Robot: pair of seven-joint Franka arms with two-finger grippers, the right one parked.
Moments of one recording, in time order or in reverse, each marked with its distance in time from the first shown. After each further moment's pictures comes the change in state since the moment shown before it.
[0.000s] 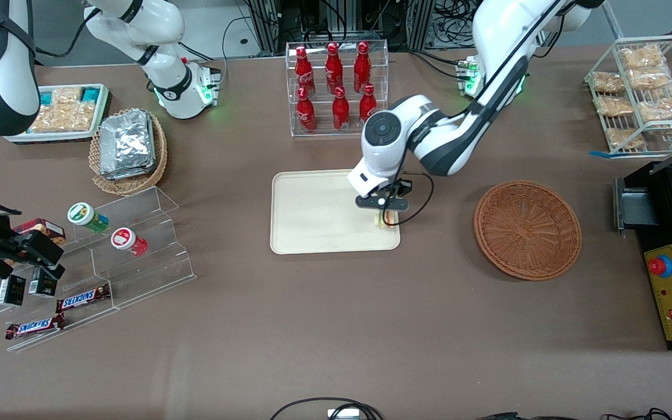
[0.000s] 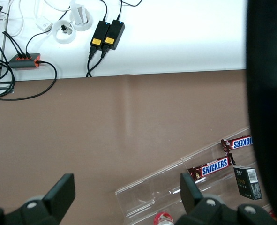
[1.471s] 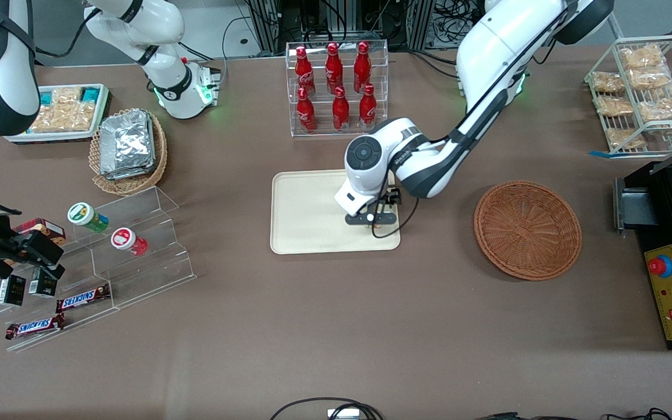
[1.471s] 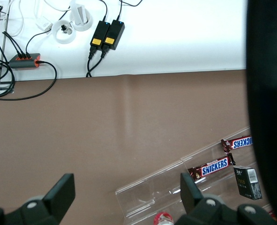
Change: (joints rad) arm -0.027 0.131 0.013 0.210 0.035 -0.110 -0.121
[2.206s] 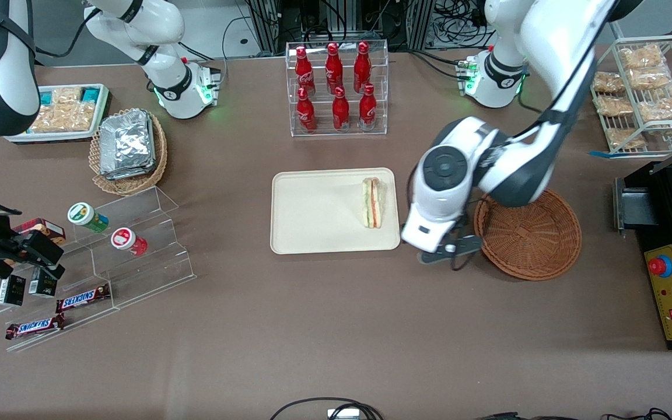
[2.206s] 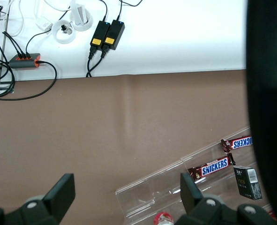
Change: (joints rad) arm 0.227 -0.154 0.003 0.117 0.000 -0.193 0.001
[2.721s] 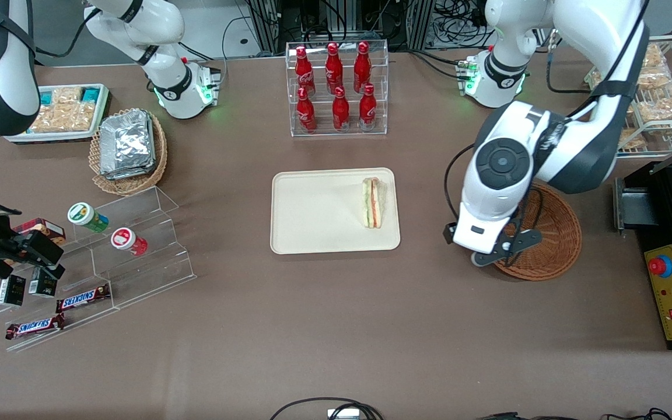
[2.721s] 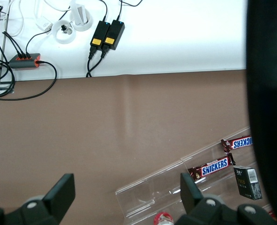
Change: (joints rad) arm 0.101 -0.082 -0.001 0.022 -0.023 -0.140 0.087
